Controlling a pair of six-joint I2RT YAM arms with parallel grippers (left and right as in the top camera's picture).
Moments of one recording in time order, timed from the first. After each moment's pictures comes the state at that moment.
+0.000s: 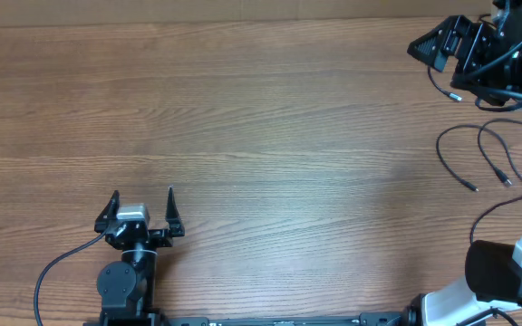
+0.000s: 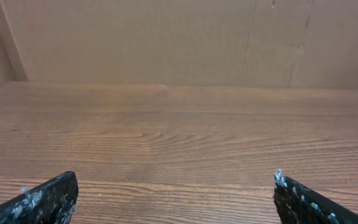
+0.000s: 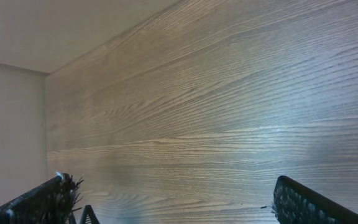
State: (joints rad) left arm 0.00 0.01 0.01 -0.08 -0.04 -0.02; right arm -0.15 1.77 2.38 -1.64 -0.53 0.25
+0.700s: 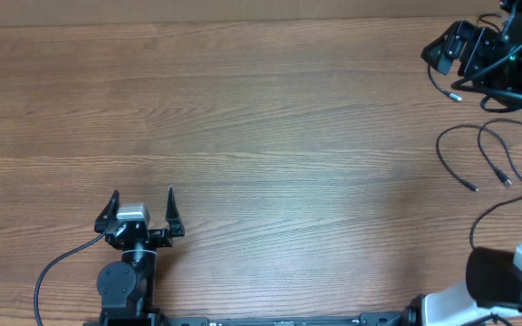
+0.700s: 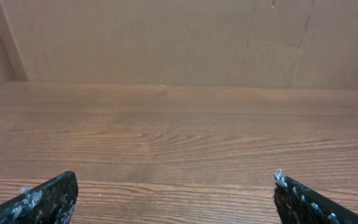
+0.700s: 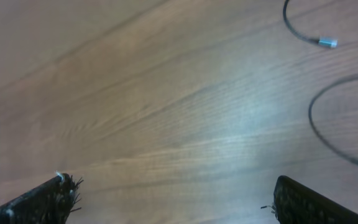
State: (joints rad) left arm 0.00 0.02 0.01 -0.08 -0.04 -0.02; right arm -0.15 1.73 2.28 -1.56 -0.33 0.25
